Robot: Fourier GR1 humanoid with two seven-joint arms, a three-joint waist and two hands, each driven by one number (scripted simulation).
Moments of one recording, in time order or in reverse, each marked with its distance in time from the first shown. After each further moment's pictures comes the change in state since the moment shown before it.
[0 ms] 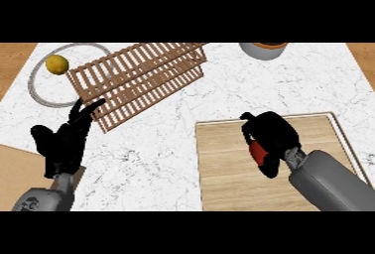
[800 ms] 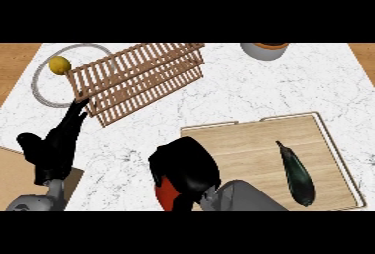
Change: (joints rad) left arm 0.045 0.013 0.034 -0.029 -0.010 0.003 -0.021; right arm -0.021 0.499 0.046 -0.219 -0.165 0.029 0.312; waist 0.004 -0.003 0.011
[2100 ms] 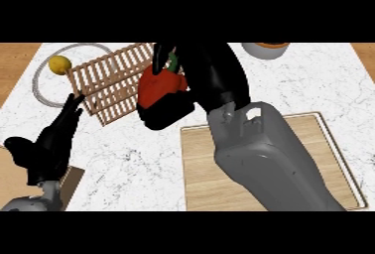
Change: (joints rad) left arm 0.009 -0.009 0.024 -0.072 -0.032 -0.021 0.013; right arm -0.436 0.031 -0.433 0.053 -0.060 -0.232 0.248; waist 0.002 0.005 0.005
